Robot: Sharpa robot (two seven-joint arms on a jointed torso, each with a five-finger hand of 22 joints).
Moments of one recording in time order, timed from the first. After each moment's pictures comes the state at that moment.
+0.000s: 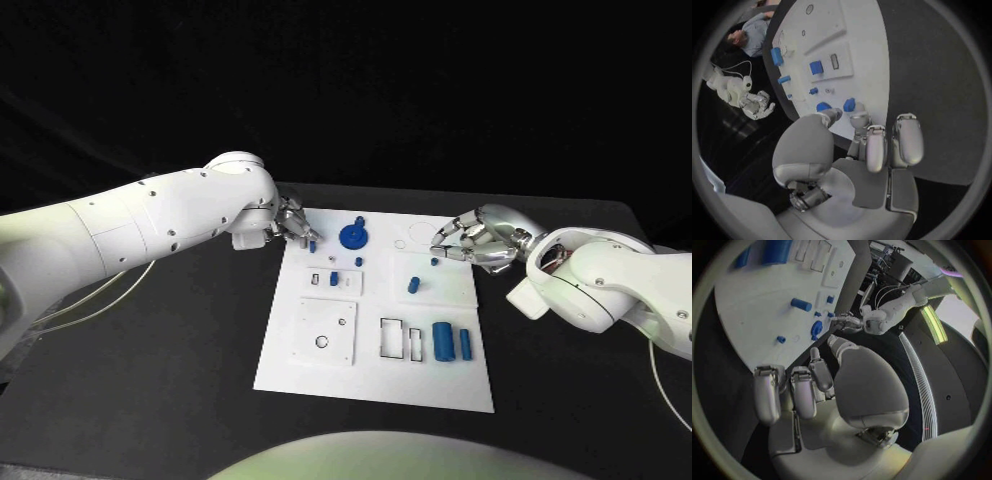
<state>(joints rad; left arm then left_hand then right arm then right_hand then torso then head) 1.30 -0.63 -0.06 1.17 -1.05 0.29 -0.55 1.03 -0.15 0.44 0.29 0.31 0.79 0.09 0.78 0.45 1.25 0.01 1.13 0.90 1.46 -0.06 1.55 1.31 0.07 1.39 0.05 1.41 1.23 1.28 -0.93 -0.17 1.66 -0.76 -0.30 -0.10 1.31 -0.13 0.34 0.24 0.18 0.76 0.18 0.36 0.46 1.30 0.09 1.37 1.29 1.47 0.02 1.56 1.31 0.02 1.47 0.12 1.47 1.31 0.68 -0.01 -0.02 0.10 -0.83</state>
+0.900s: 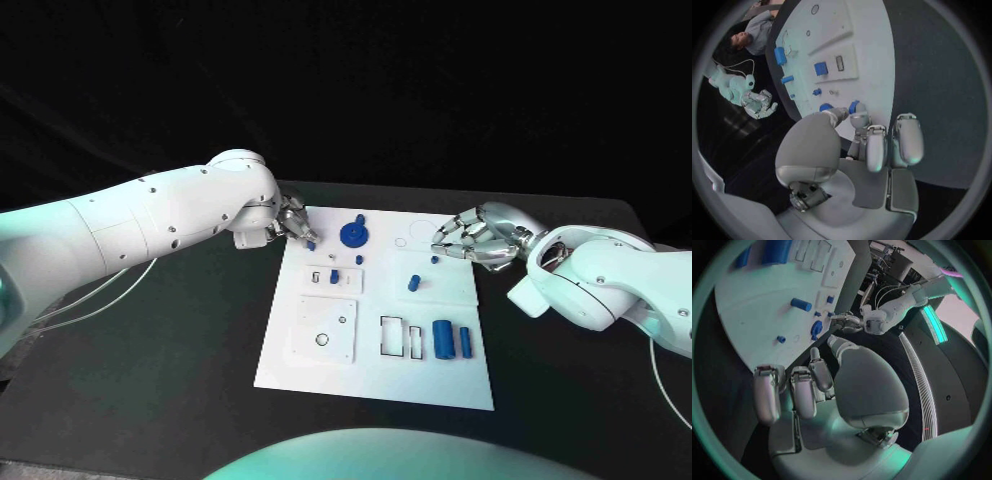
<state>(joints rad) 1.30 -0.63 -0.06 1.17 -1.02 0.30 -0.55 1.19 -0.10 0.47 0.27 0.31 0.80 0.08 0.78 0.44 1.25 0.00 1.13 0.89 1.46 -0.06 1.55 1.31 0.07 1.39 0.05 1.41 1.23 1.28 -0.93 -0.17 1.66 -0.76 -0.30 -0.10 1.31 -0.13 0.35 0.24 0.18 0.76 0.17 0.36 0.46 1.30 0.09 1.37 1.29 1.47 0.02 1.56 1.31 0.02 1.47 0.12 1.47 1.31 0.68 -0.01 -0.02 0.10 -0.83</state>
